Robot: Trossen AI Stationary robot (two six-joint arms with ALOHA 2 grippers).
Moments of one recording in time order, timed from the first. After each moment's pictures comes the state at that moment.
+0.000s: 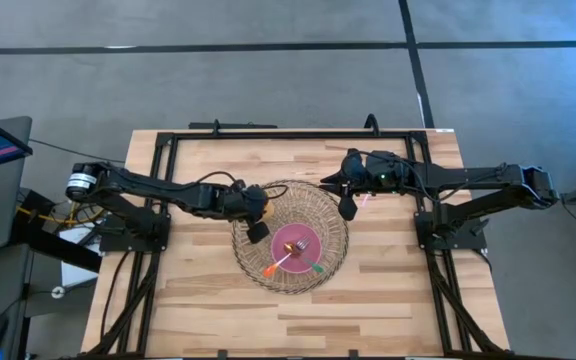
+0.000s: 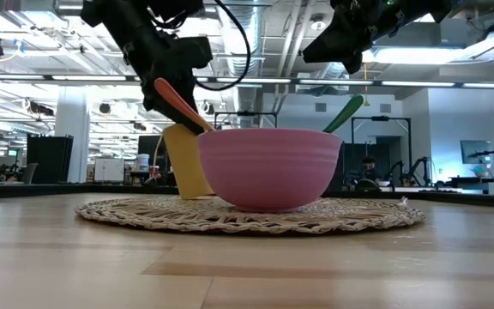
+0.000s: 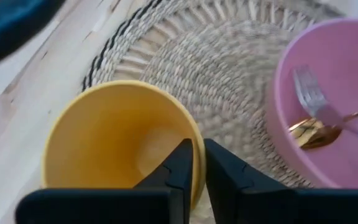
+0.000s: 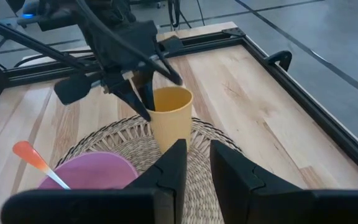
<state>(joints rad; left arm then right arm) -0.07 1.32 0.92 -0.36 -0.30 -0.34 -0.13 1.13 0.82 -0.10 0.05 0.10</state>
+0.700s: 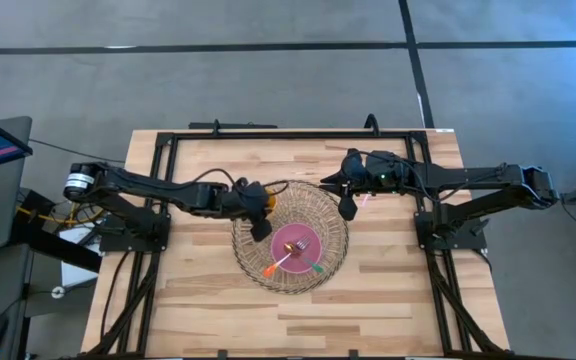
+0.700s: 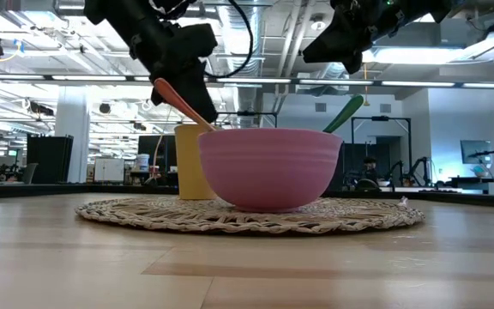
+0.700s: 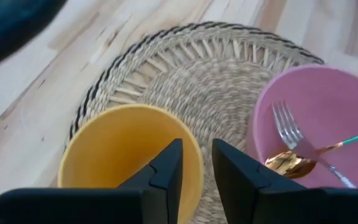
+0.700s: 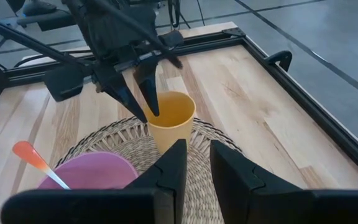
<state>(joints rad) -0.07 1.29 0.92 -0.27 -0.31 -0.34 -0.13 1.13 0.82 -0.10 0.05 0.10</state>
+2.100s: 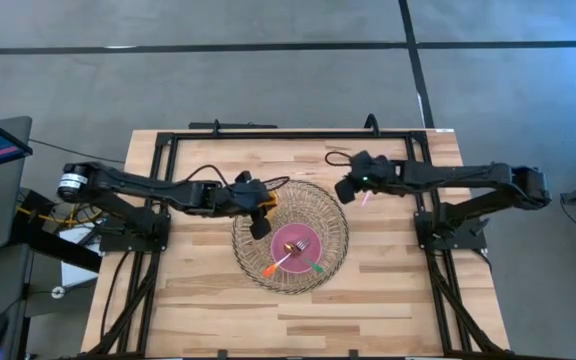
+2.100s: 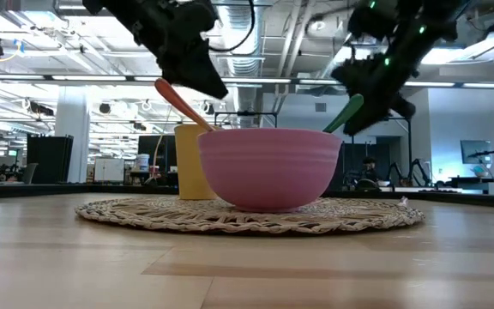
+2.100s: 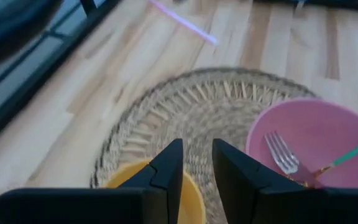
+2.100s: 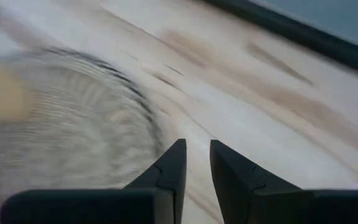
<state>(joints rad) -0.07 1.23 0.92 -0.18 -0.35 -0.15 -0.24 1.23 0.76 -0.47 0.40 0.61</state>
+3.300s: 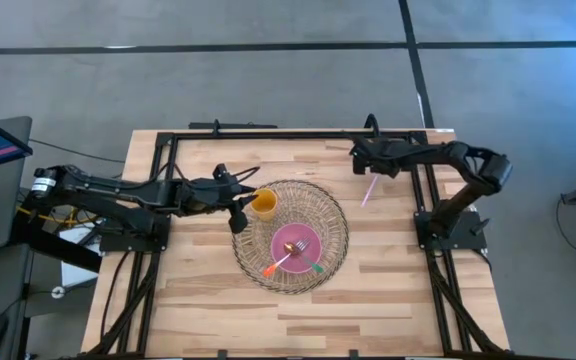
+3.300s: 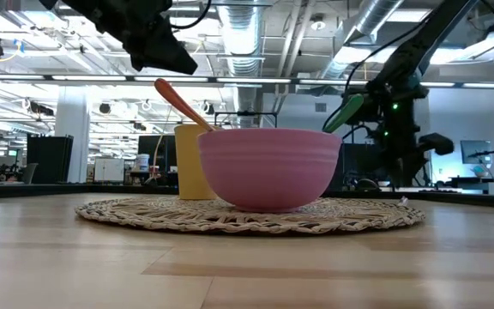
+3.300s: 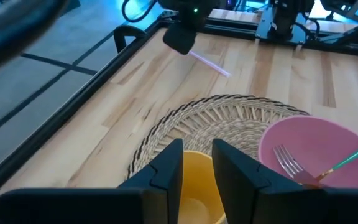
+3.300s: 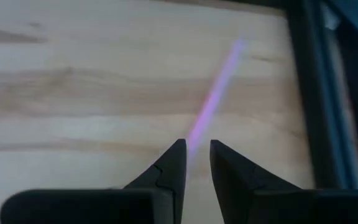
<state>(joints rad) -0.08 0.94 0.72 -0.11 -0.43 -0.12 -0.67 1.58 0.76 -0.57 0.58 0.85</state>
